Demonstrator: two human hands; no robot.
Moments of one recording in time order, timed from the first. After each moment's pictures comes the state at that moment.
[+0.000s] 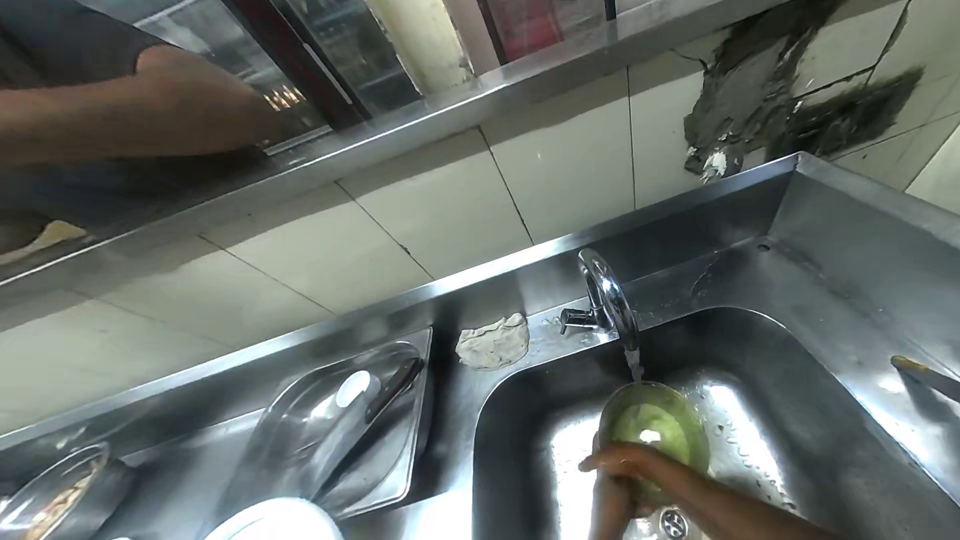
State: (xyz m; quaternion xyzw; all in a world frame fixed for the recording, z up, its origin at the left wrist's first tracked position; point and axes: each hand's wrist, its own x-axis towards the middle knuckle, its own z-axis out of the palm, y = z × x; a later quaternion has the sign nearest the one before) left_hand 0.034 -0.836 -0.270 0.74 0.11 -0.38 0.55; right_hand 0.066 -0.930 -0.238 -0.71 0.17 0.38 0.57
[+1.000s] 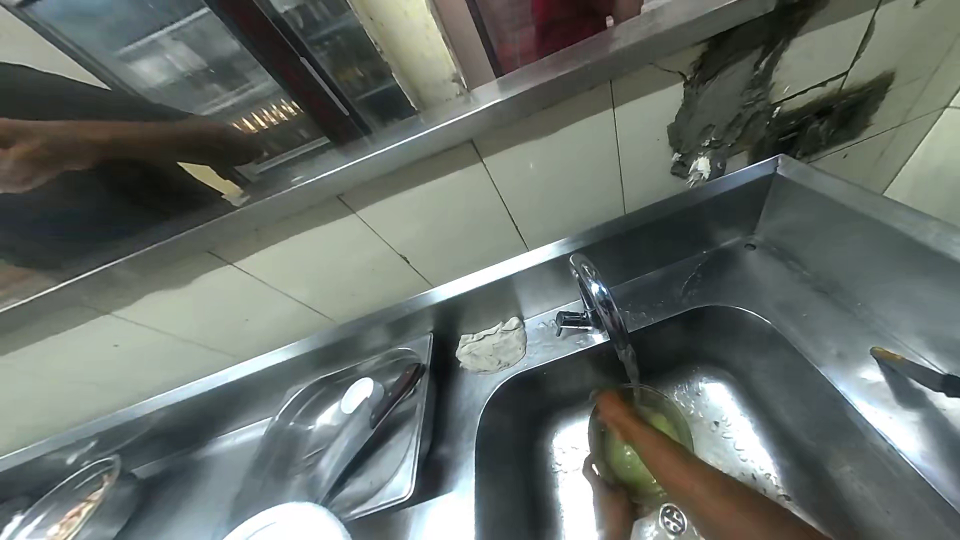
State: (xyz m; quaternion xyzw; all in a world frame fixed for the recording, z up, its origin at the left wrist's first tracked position) left_hand 0.014 -0.837 -0.266 0.72 0.20 -0.29 0.59; right_hand 0.104 -0.943 -0.240 -0.61 0.38 0.12 0.69
